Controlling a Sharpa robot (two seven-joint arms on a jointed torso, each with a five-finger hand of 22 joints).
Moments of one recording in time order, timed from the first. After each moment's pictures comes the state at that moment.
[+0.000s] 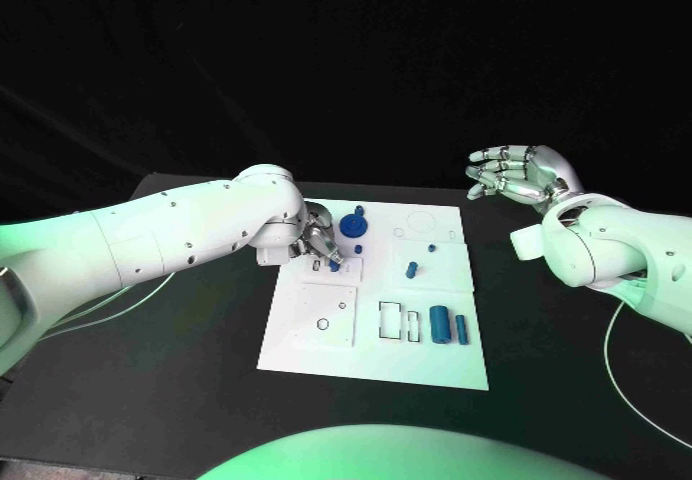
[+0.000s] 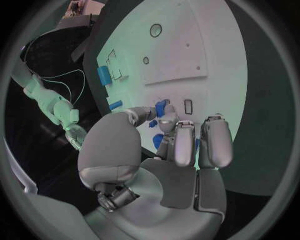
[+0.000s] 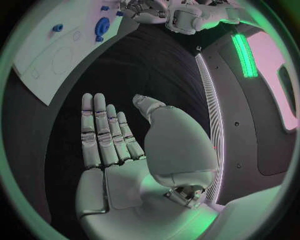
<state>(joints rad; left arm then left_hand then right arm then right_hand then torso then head) 1.27 -0.60 -0.06 1.28 -1.00 0.31 -0.57 1.11 -0.19 0.71 0.20 0.41 0.79 0.07 0.82 0.75 1.25 -0.01 1.18 0.95 1.47 -0.07 1.42 1.31 0.08 1.43 0.03 1.40 1.20 1.27 -0.85 -0.13 1.42 -0.38 -0.51 0.30 1.26 -0.13 0.41 0.11 0.24 0.68 0.18 0.23 0.44 0.77 0.20 0.47 0.13 0.99 0.14 0.40 0.42 0.17 0.94 0.23 0.22 0.45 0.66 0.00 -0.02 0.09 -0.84</state>
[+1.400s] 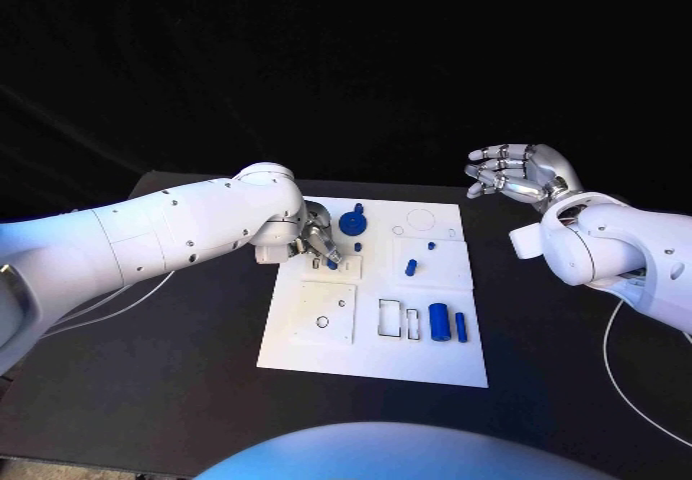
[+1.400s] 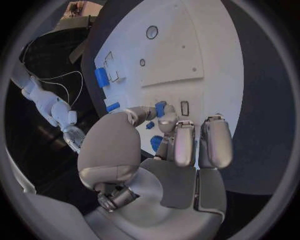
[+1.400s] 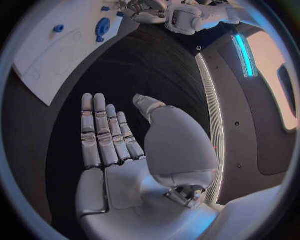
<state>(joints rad) 1.27 -0.59 -0.06 1.27 -1.01 0.33 -0.59 1.11 -0.19 0.71 0.20 0.47 0.80 0.07 0.83 0.76 1.27 -0.02 1.18 0.95 1.47 -0.07 1.42 1.31 0.08 1.44 0.02 1.41 1.22 1.27 -0.85 -0.14 1.42 -0.38 -0.51 0.30 1.26 -0.13 0.41 0.11 0.24 0.68 0.18 0.23 0.44 0.77 0.20 0.47 0.12 0.99 0.14 0.39 0.43 0.17 0.94 0.23 0.22 0.45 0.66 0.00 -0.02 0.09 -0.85</state>
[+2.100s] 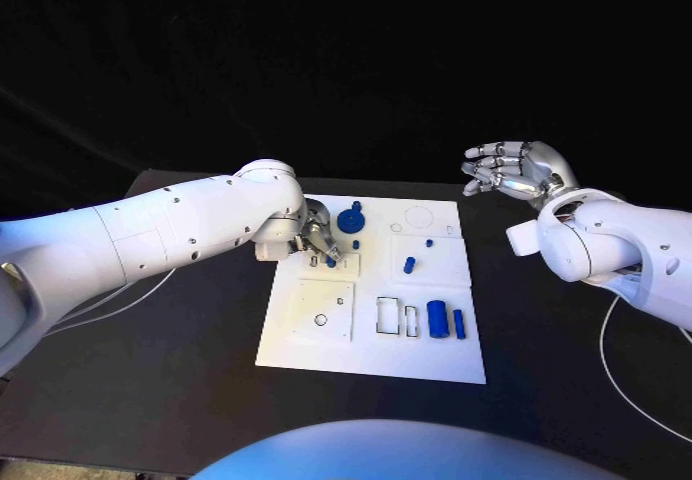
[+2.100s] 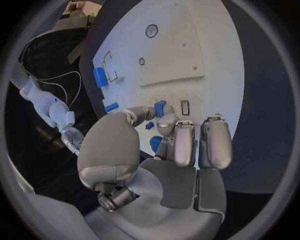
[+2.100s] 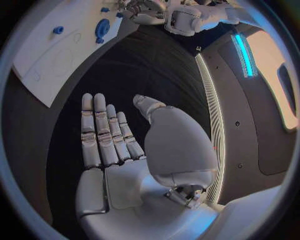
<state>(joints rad) 1.27 -0.57 -0.06 1.25 -1.02 0.34 -0.61 1.07 -0.18 0.71 0.19 0.47 0.81 0.07 0.85 0.78 1.30 -0.03 1.19 0.96 1.47 -0.08 1.42 1.31 0.08 1.44 0.02 1.41 1.23 1.27 -0.85 -0.14 1.41 -0.38 -0.50 0.30 1.26 -0.13 0.41 0.11 0.24 0.68 0.18 0.23 0.44 0.76 0.21 0.47 0.12 0.99 0.14 0.39 0.42 0.17 0.94 0.23 0.21 0.44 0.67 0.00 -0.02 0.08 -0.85</state>
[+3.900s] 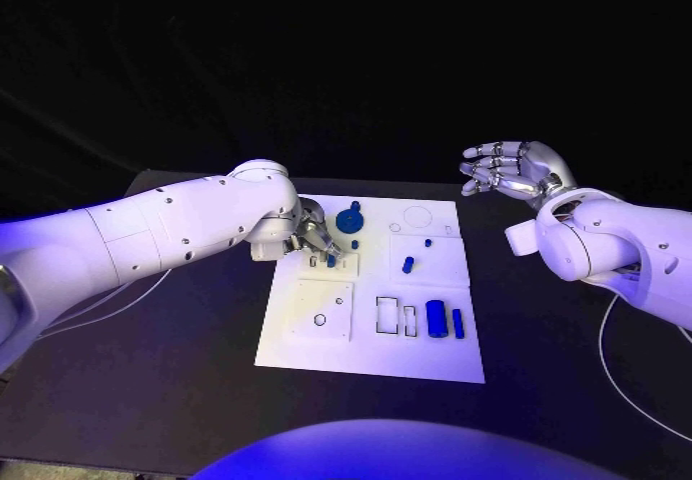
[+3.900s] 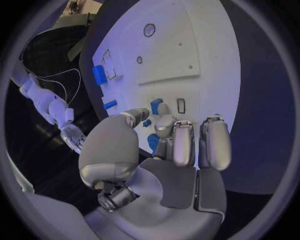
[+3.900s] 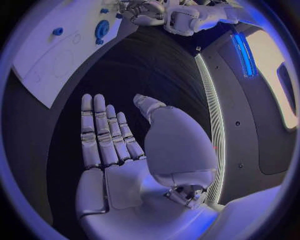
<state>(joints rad) 1.27 -0.59 -0.06 1.25 -1.01 0.32 -0.60 0.99 -0.19 0.47 0.28 0.41 0.86 0.02 0.84 0.77 1.31 -0.04 1.22 0.98 1.47 -0.10 1.42 1.31 0.08 1.45 0.01 1.41 1.24 1.26 -0.85 -0.14 1.42 -0.38 -0.49 0.30 1.26 -0.13 0.39 0.11 0.24 0.67 0.18 0.24 0.44 0.76 0.21 0.48 0.11 0.98 0.14 0.38 0.42 0.17 0.93 0.24 0.20 0.42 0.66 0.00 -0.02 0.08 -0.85</state>
